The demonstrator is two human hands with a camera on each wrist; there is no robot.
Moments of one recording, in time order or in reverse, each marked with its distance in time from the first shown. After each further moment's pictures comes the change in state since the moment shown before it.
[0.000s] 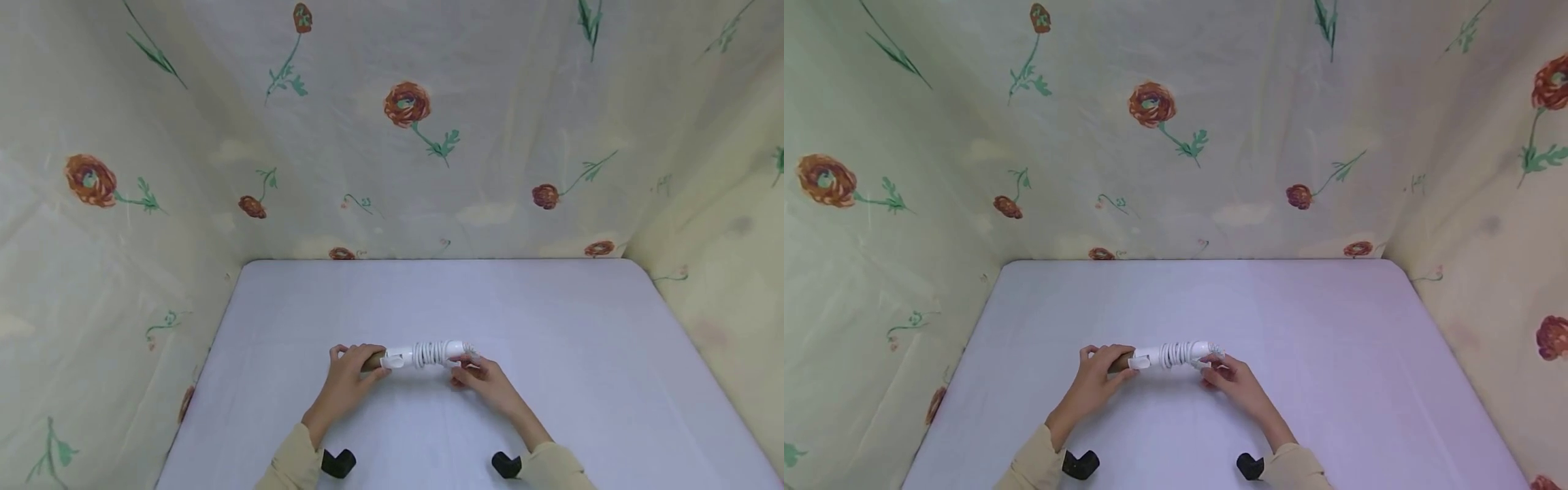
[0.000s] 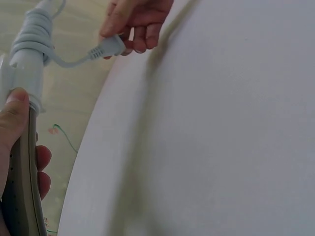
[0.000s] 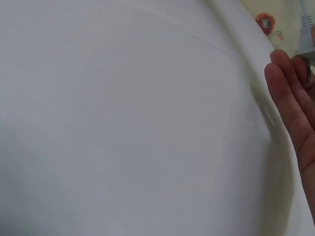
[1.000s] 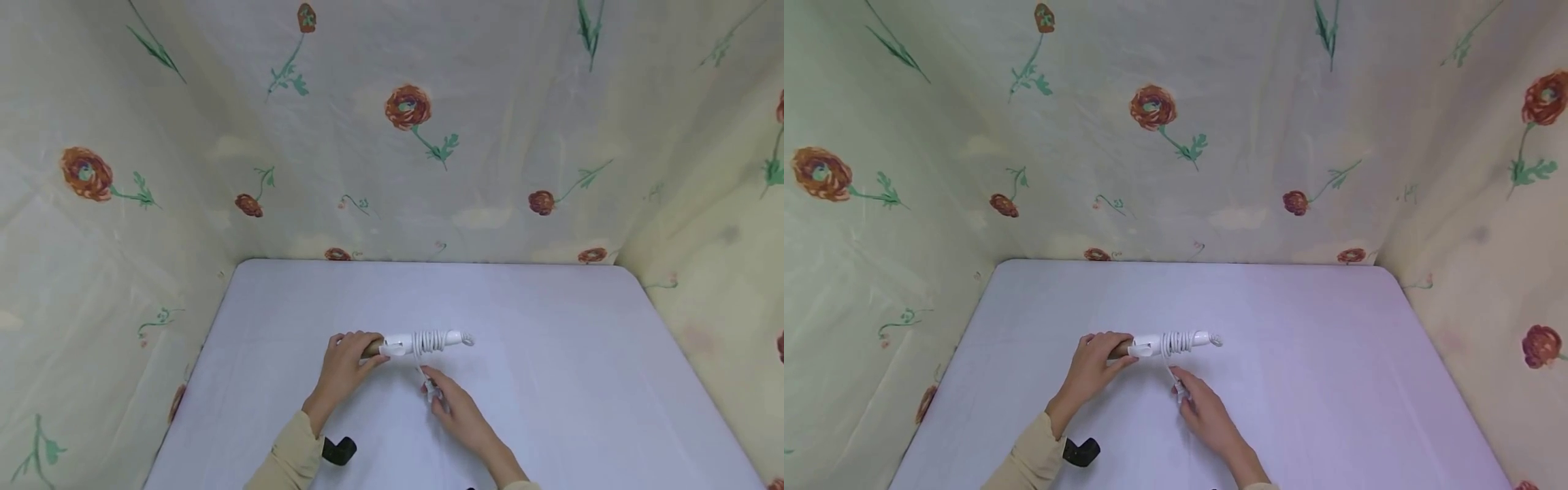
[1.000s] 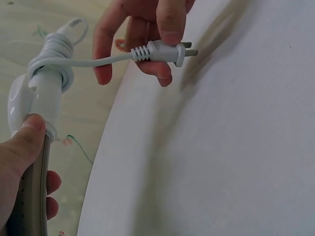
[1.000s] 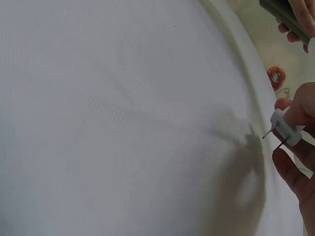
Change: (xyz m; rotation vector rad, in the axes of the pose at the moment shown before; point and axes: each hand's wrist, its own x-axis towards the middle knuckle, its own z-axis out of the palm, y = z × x) left_hand 0.023 0.012 -0.006 0.172 0.057 -0.013; right_hand -0.022 -0.024 0.062 -0.521 0.133 -0.138
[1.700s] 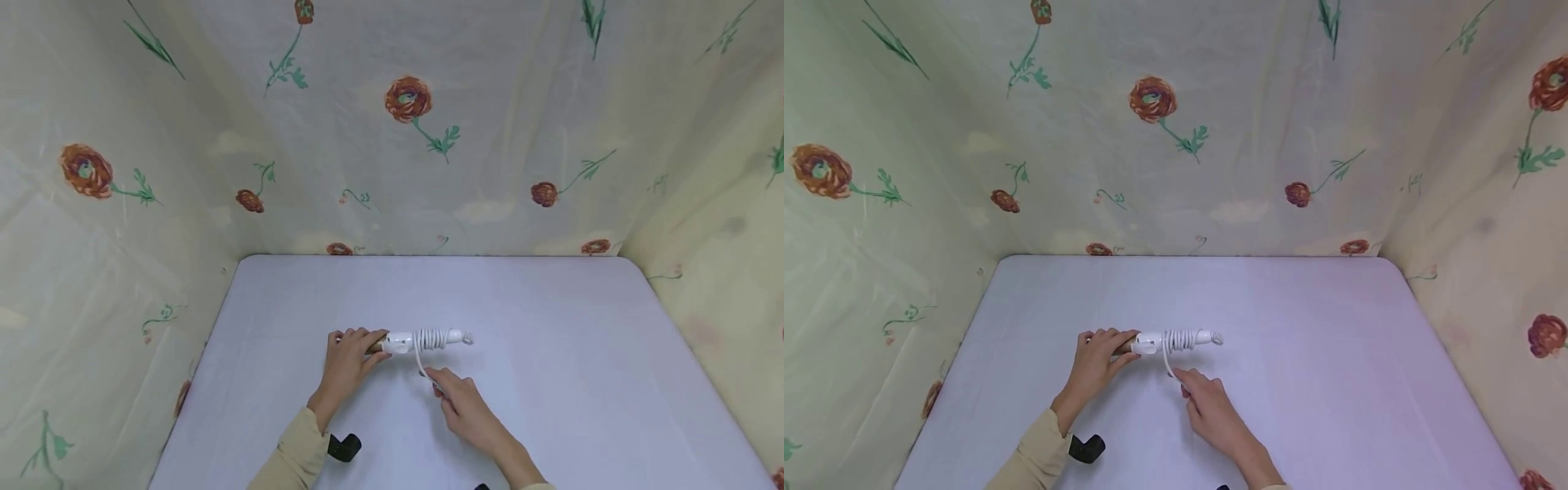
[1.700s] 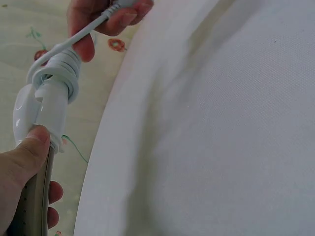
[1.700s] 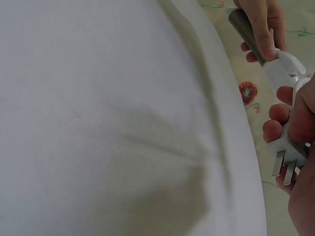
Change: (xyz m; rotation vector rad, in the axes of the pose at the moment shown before) left_hand -0.006 -0.001 0.003 0.121 -0.003 -0.002; right_hand -0.005 -0.030 -0.020 -0.162 -0.037 -0.071
